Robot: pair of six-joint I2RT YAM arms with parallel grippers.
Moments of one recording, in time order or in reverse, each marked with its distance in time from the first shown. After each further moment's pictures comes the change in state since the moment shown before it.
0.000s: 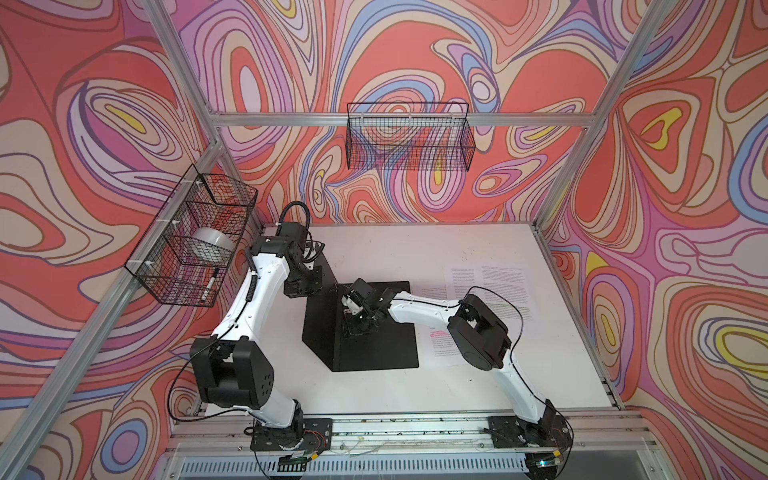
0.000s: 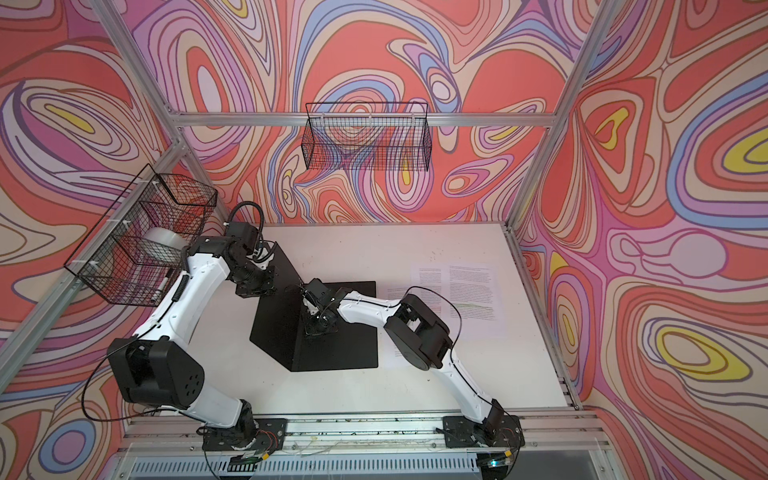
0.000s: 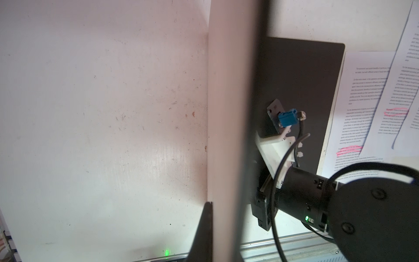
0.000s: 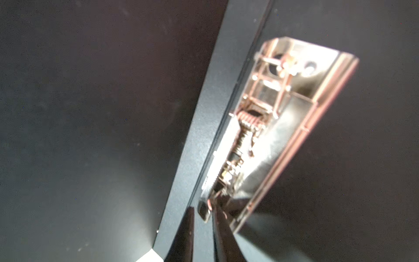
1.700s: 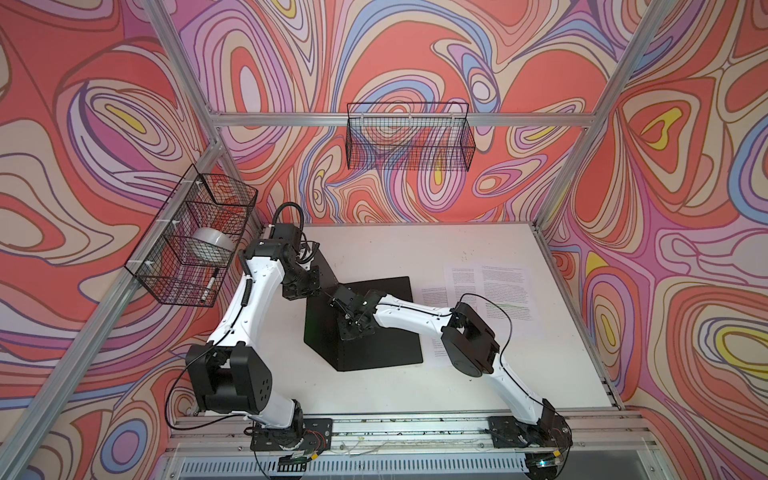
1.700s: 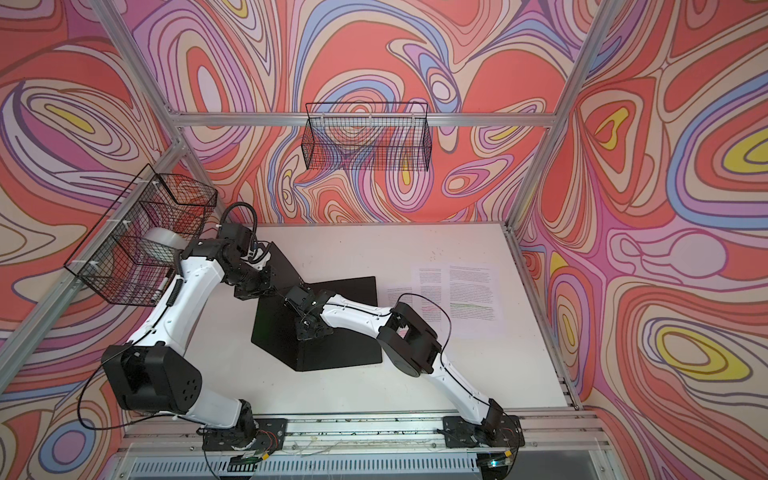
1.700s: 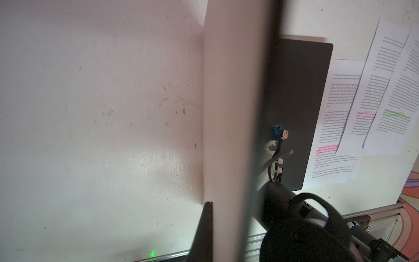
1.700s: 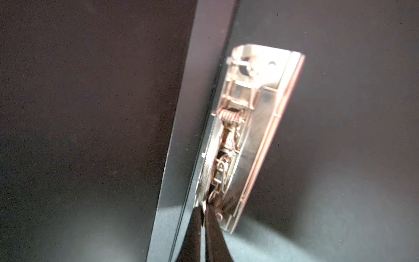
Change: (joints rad) left arm 0.035 -0.032 -0.024 0.008 0.076 -0.022; right arm 0.083 0.074 0.221 -0.308 0.338 0.050
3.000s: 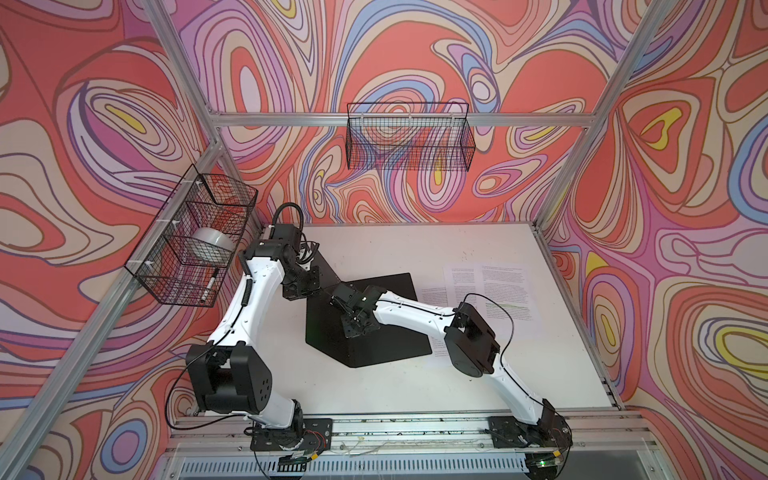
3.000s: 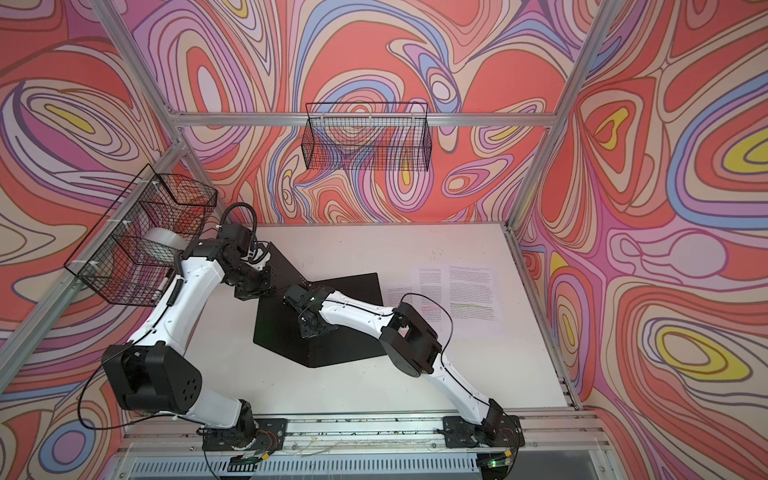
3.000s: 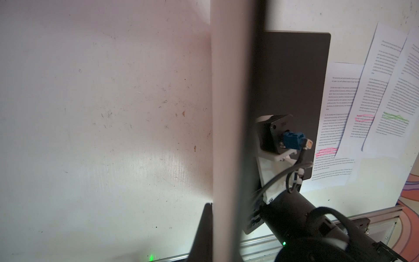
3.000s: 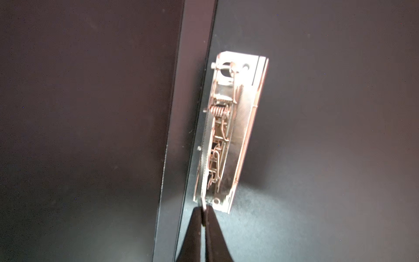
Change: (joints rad) left arm 0.005 0.000 -0.007 0.008 0.002 0.001; right arm 0.001 -0.003 0.080 -0.144 0.114 -0.042
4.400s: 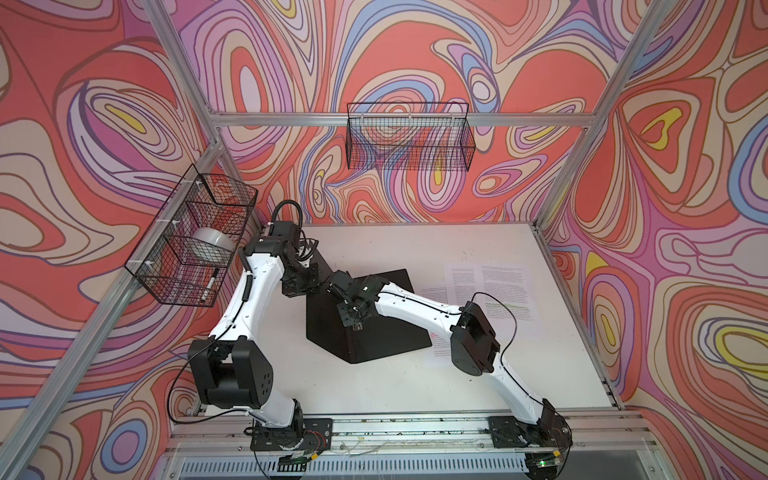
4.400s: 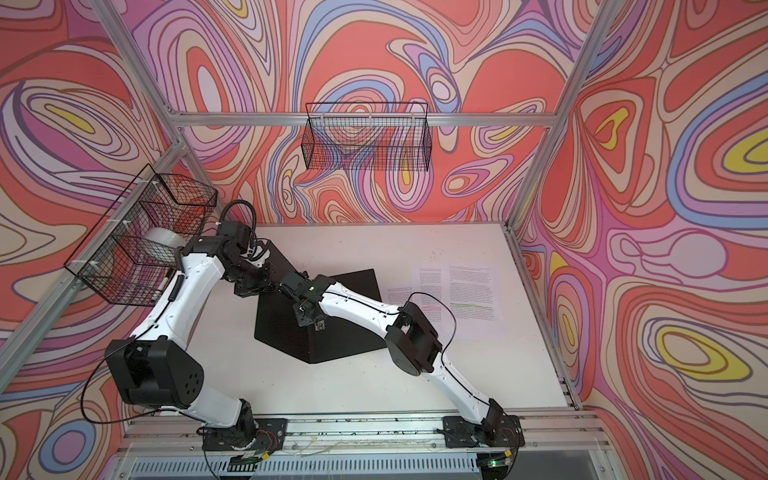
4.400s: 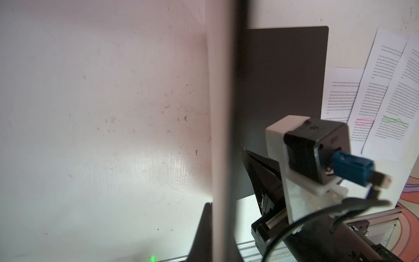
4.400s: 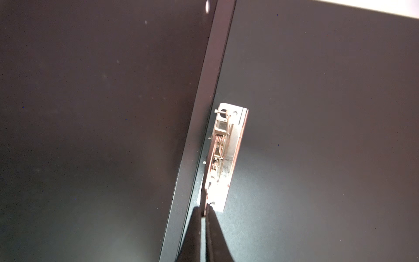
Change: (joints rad) left arm 0.006 0.040 0.036 -0.004 0.000 0.008; right arm -0.013 0.000 0.138 -0.041 0.077 -0.139
